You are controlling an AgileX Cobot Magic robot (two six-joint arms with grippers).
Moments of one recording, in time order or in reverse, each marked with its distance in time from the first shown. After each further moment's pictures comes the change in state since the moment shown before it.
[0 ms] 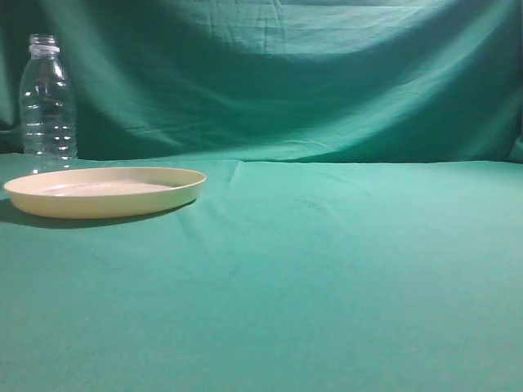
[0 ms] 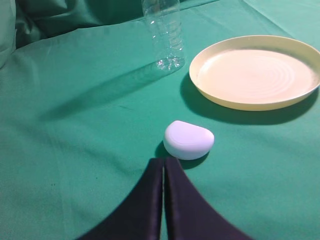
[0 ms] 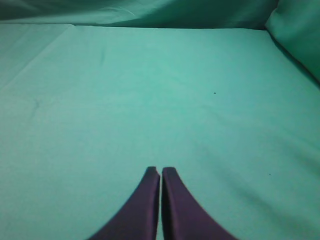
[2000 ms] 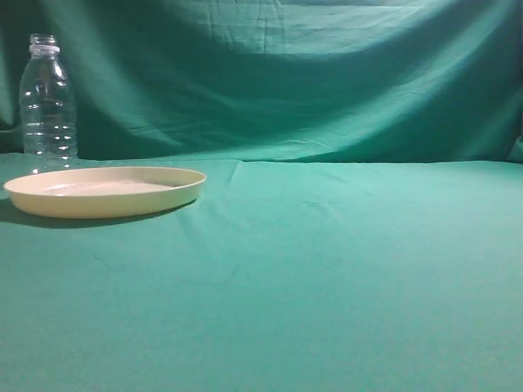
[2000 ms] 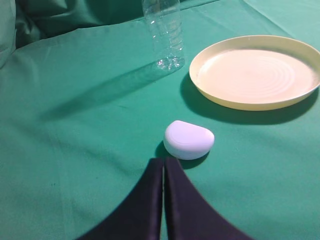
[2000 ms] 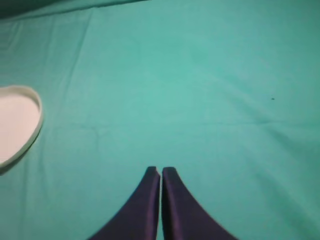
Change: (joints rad) left arm 0.000 0.000 0.000 0.000 0.000 0.000; right arm 0.040 0.864 -0.696 0.309 0.194 -0.103
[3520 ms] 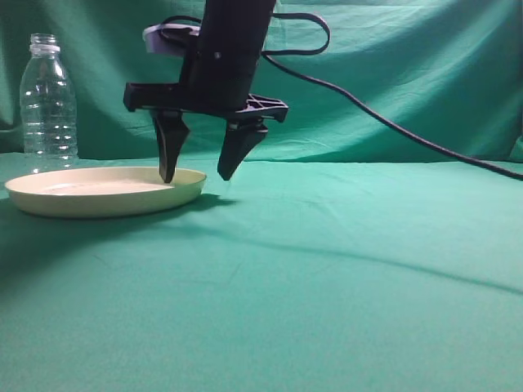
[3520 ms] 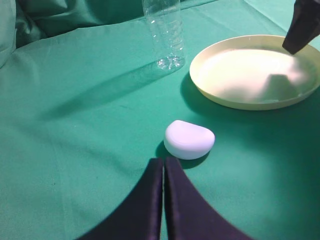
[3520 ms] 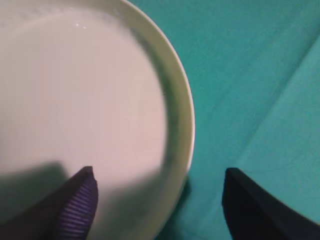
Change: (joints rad) left arm 0.000 0.000 0.000 0.000 0.000 0.000; right arm 0.520 1.422 -1.210 -0.291 0.195 0.159
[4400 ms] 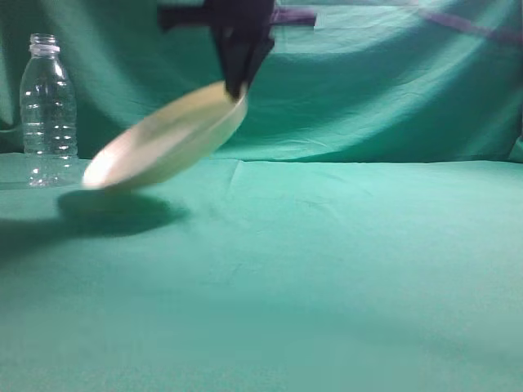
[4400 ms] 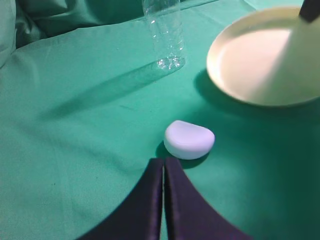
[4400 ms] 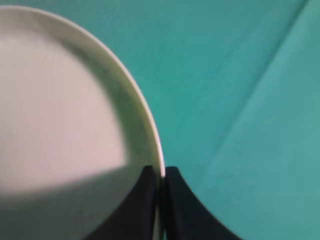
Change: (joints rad) left arm 0.000 0.000 0.000 0.000 0.000 0.000; right arm 0.000 -0.019 -0.145 -0.184 0.178 0.126
